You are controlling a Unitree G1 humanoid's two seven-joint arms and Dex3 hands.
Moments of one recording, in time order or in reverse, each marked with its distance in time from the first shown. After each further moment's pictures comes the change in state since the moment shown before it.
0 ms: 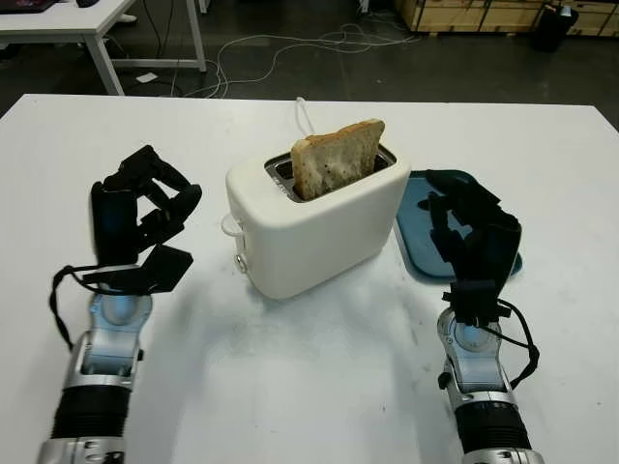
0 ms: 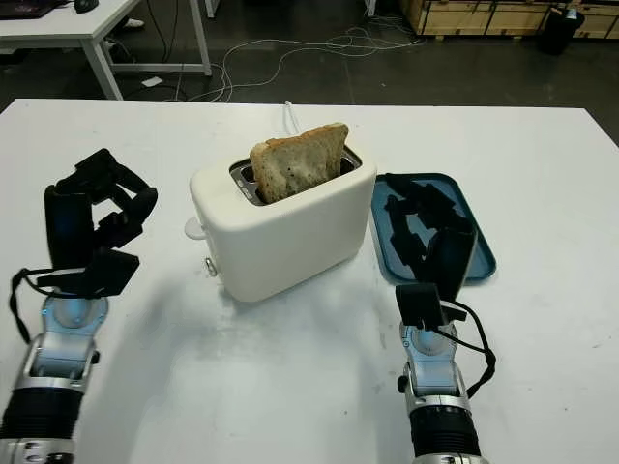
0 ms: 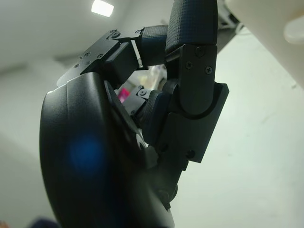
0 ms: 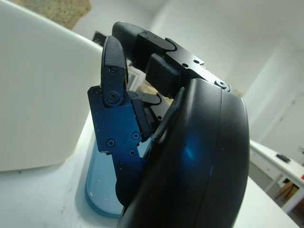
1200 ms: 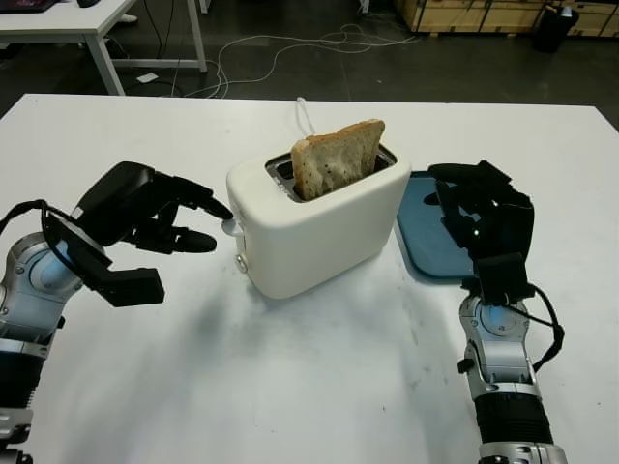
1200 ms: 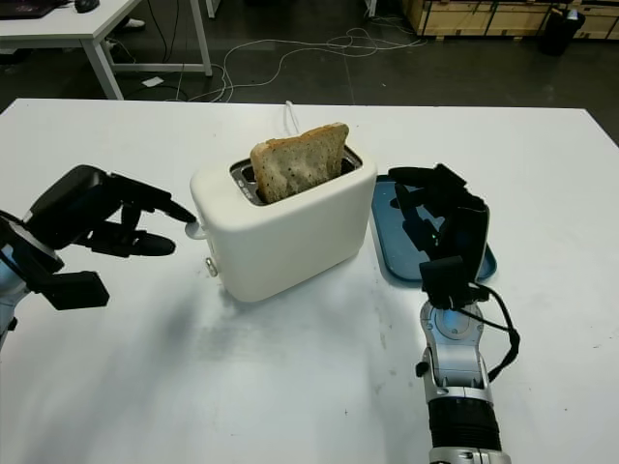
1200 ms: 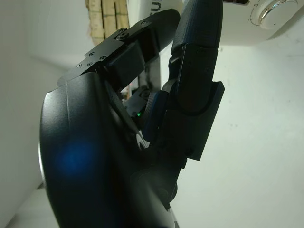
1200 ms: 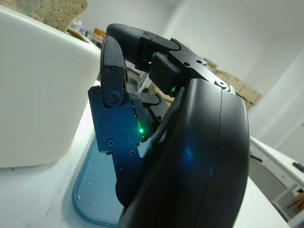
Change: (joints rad) left arm -0.124 0.312 -0.114 0.045 -0.016 -0.131 -0.518; right arm -0.008 -0.046 -0.022 -0.103 0.075 0.144 0.118
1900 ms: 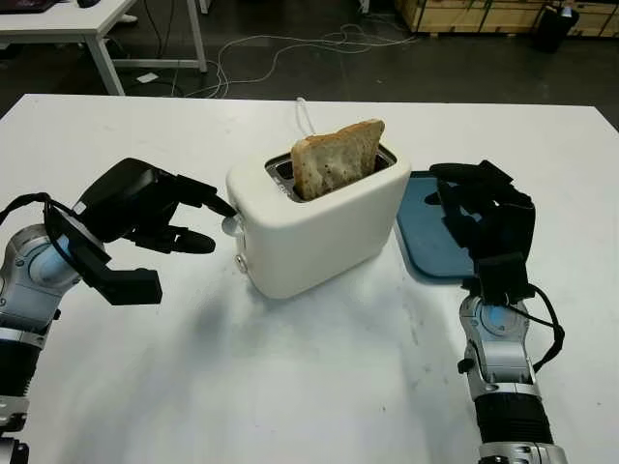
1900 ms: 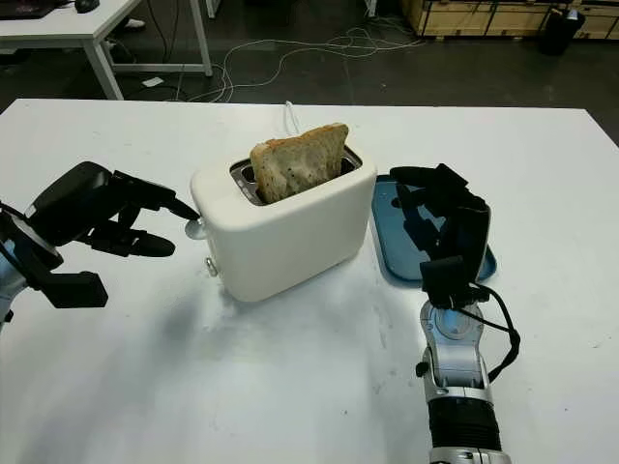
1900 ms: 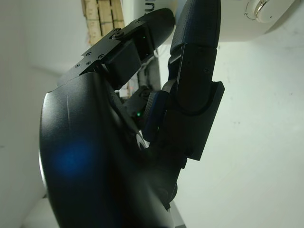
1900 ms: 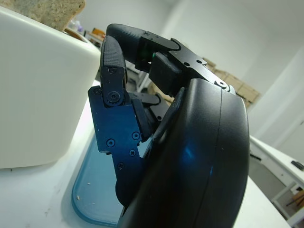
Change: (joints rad) left arm -0.027 0.027 -0.019 0.033 0.008 -0.039 -0.014; right arm 0.000 0.000 0.000 0.000 0.000 0.000 -0.008
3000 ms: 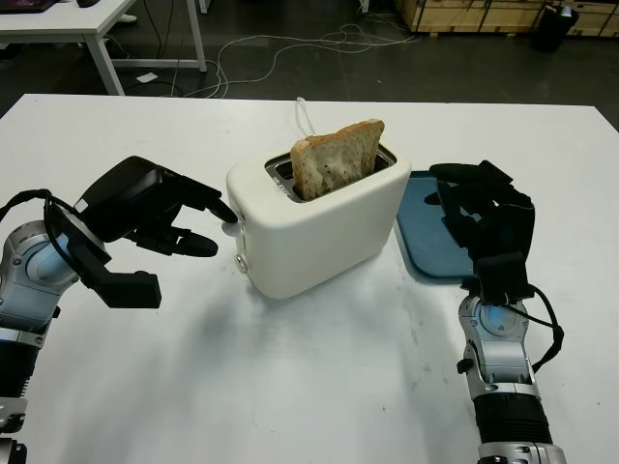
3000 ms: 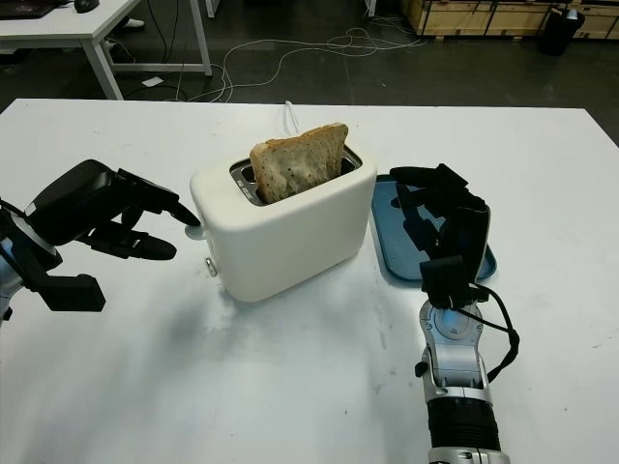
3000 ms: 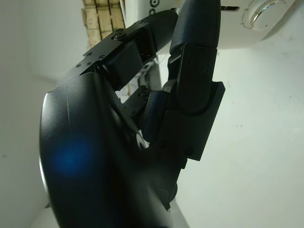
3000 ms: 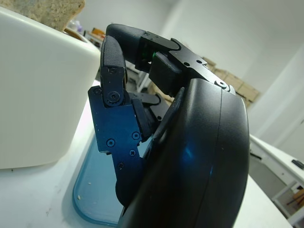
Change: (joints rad) left arm 0.002 0.007 0.000 -0.045 -0.020 0.000 -0.049; right arm 0.000 0.004 0.000 0.000 0.002 0.008 -0.002
